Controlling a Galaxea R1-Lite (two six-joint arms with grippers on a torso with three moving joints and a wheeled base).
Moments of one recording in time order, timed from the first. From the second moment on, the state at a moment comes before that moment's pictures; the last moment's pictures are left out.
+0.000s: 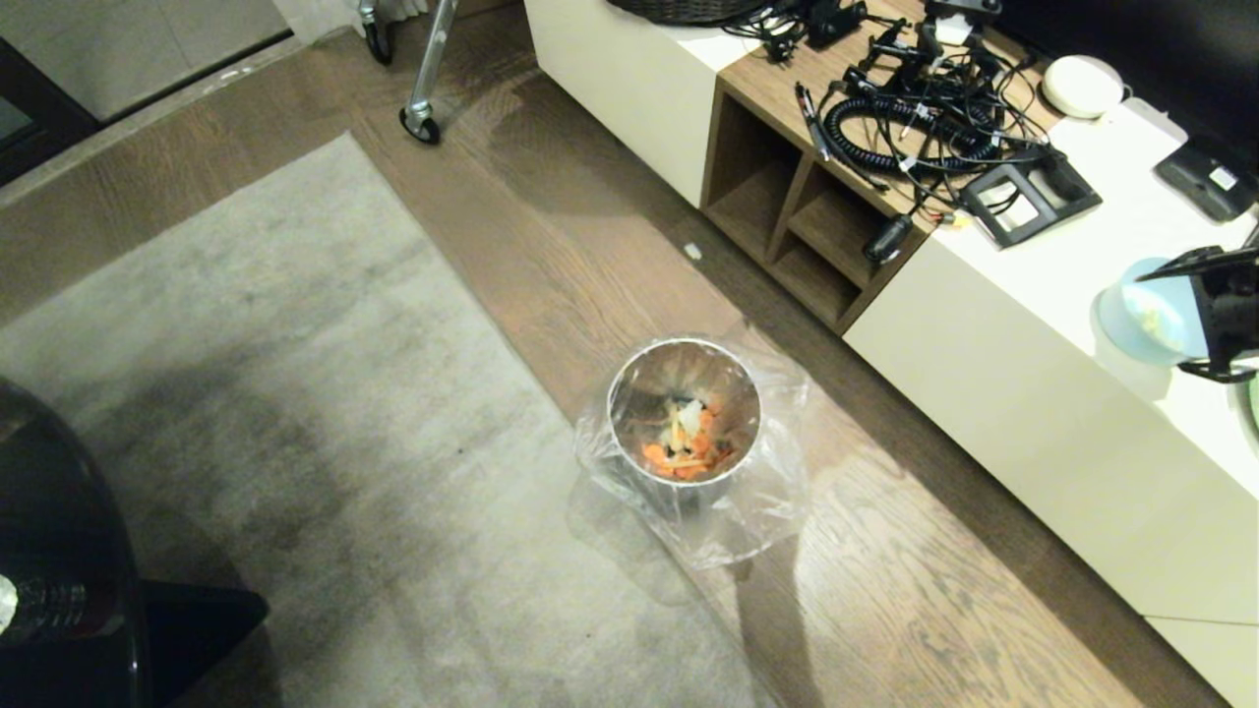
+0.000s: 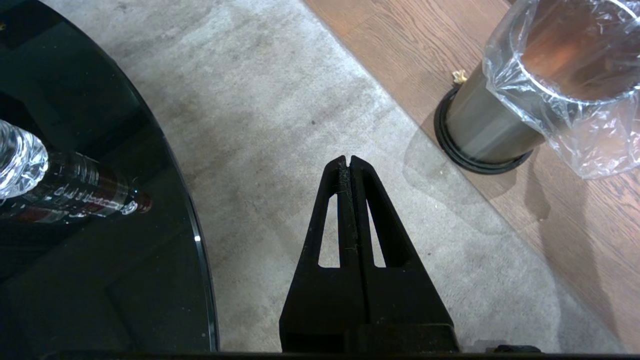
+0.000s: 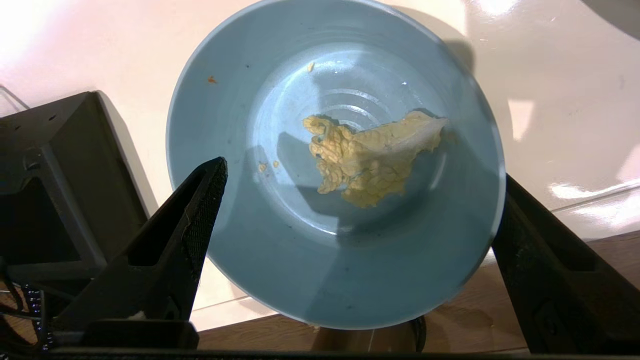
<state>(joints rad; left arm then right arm) 0.00 0.00 0.00 -0.01 0.01 -0.01 -0.39 1.86 -1.50 0.12 0.05 1.19</state>
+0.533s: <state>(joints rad) 0.00 0.00 0.00 -0.01 0.01 -0.01 -0.39 1.85 -1.48 0.14 0.05 1.20</state>
